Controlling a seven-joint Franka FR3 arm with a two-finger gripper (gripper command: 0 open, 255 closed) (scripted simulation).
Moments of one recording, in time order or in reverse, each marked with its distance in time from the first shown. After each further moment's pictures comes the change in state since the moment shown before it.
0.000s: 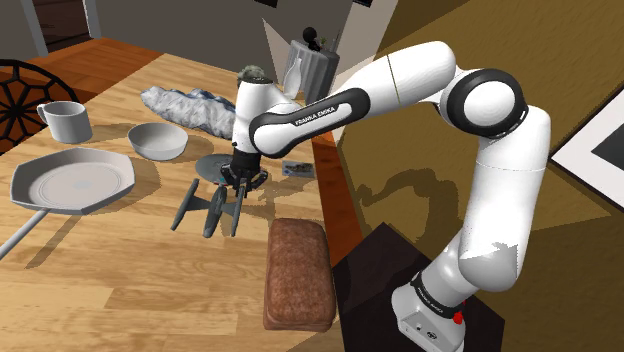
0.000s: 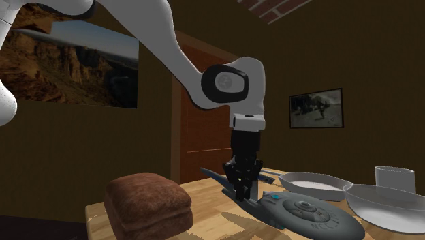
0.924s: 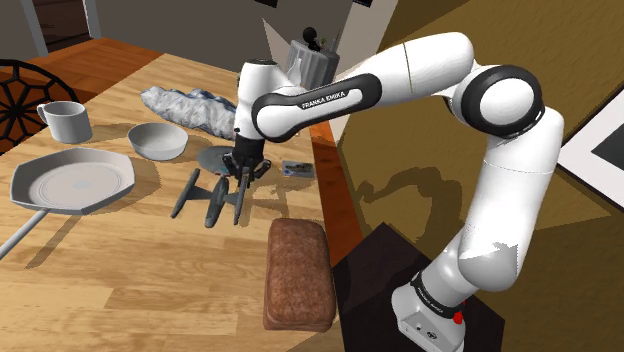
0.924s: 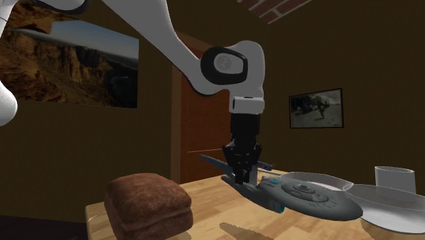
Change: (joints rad) arm -0.014 -0.066 0.016 0.020 0.030 -0.084 -0.016
